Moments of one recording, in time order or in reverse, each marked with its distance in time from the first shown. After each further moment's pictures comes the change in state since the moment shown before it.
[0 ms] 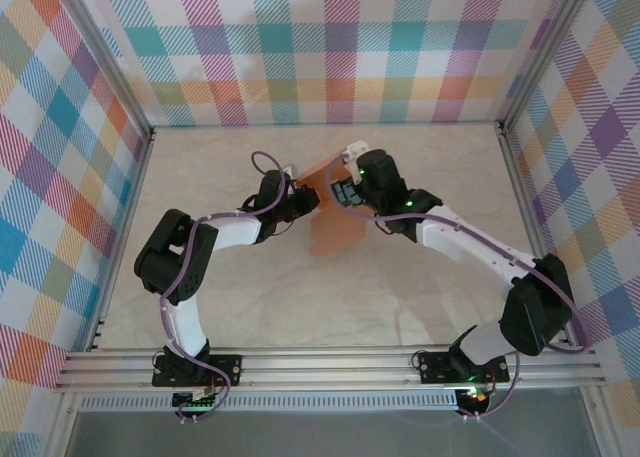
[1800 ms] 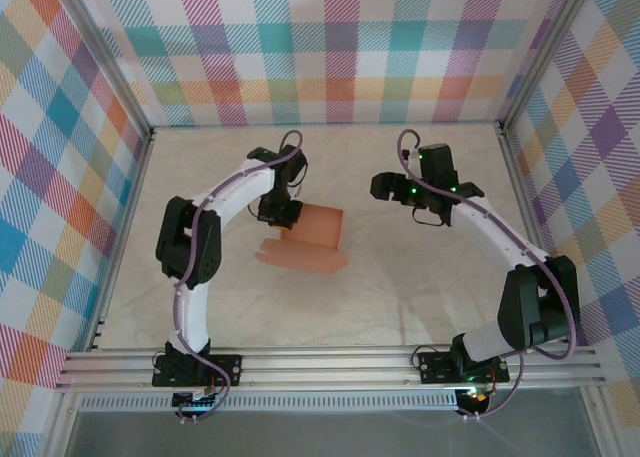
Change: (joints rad) left arm -0.007 0.196 0.724 -1.567 -0.206 0.579; right arm -0.374 0.015 -0.112 -0.086 -0.538 0.351
